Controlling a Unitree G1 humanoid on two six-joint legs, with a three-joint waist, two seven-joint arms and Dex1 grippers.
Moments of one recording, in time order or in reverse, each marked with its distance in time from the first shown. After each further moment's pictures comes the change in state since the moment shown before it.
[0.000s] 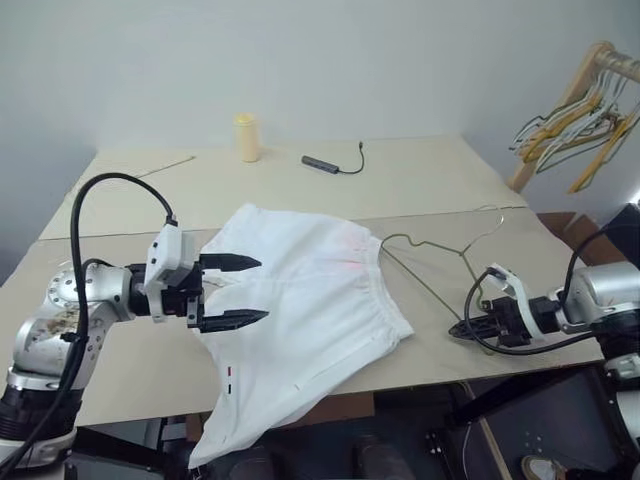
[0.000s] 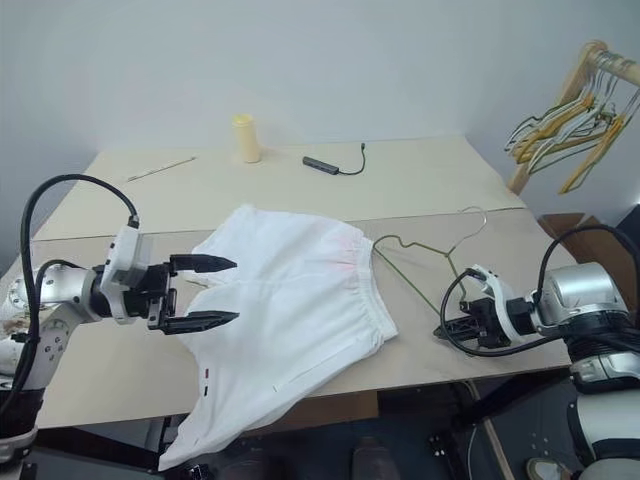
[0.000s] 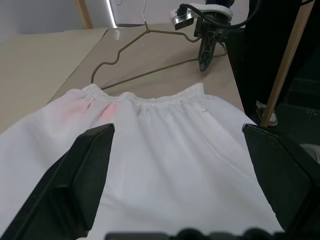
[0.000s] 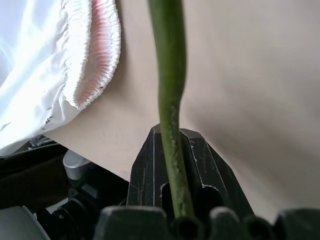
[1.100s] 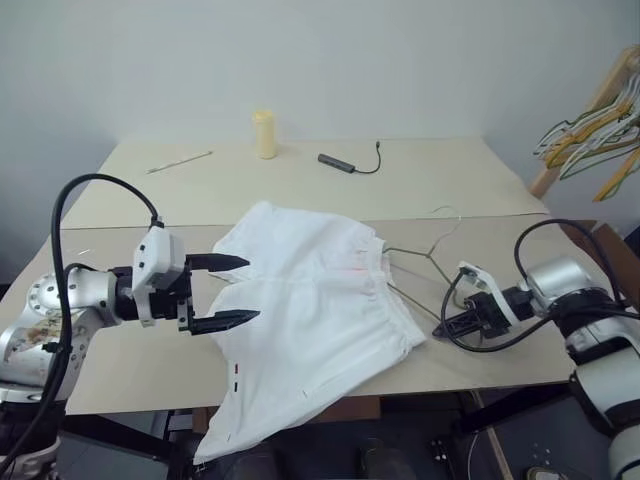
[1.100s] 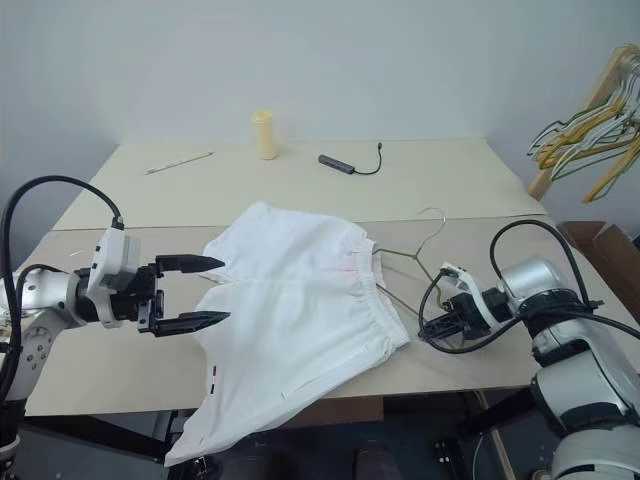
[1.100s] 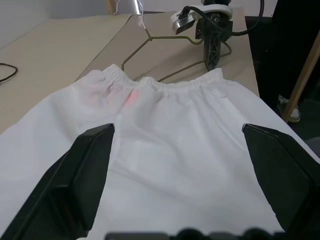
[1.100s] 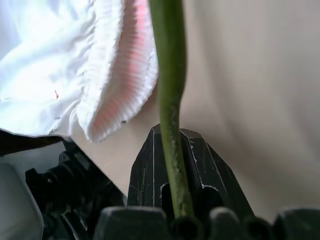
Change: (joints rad) left arm 0.069 0.041 0.055 -0.065 -0.009 0.005 0.044; right arm -0.235 0.167 0.278 0.406 -0.251 -0.339 0.339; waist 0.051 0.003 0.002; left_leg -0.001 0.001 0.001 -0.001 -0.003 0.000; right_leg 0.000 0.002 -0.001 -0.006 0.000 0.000
